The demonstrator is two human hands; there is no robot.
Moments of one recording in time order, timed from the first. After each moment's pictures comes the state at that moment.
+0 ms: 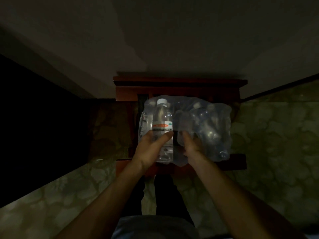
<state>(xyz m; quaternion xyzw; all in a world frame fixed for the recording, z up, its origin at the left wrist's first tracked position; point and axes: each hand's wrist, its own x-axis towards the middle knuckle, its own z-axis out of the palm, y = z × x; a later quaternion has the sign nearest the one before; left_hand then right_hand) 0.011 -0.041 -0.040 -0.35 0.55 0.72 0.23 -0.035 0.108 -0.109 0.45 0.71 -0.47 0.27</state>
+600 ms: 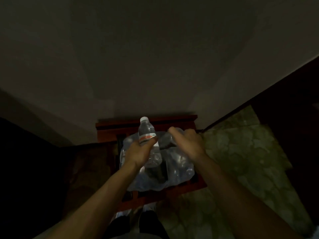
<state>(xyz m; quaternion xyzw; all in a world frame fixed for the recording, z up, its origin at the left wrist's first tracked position) -0.035 -0.031 0.064 -0.27 0.67 0.66 0.21 -0.080 0.124 0.116 0.21 0.90 -0.33 0.21</state>
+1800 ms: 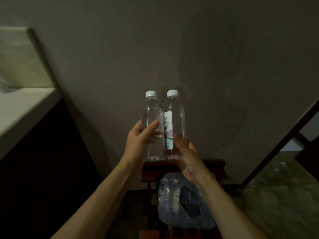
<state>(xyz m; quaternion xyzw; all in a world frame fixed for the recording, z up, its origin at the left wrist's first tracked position) 0.070 -0.121 0.302 -0.05 0.62 0.77 -0.12 0.048 0.026 0.280 -0.07 0.54 -0.82 0.19</state>
